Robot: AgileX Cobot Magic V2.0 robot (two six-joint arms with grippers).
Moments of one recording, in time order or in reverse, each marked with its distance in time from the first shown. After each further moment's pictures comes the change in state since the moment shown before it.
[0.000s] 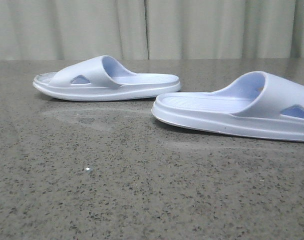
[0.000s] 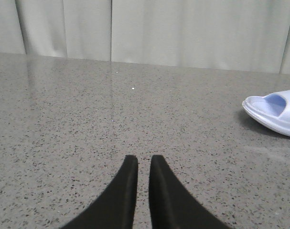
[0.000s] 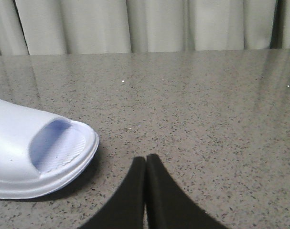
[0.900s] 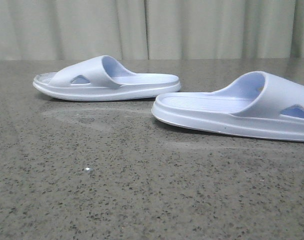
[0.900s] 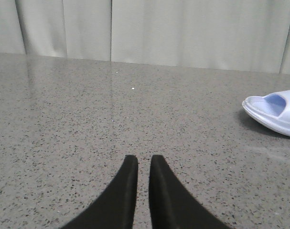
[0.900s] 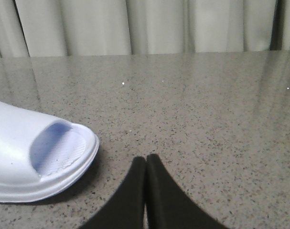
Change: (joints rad) left arm 0.000 0.000 0.000 0.000 0.000 0.000; right arm 0.000 0.000 0.000 0.000 -0.016 0.000
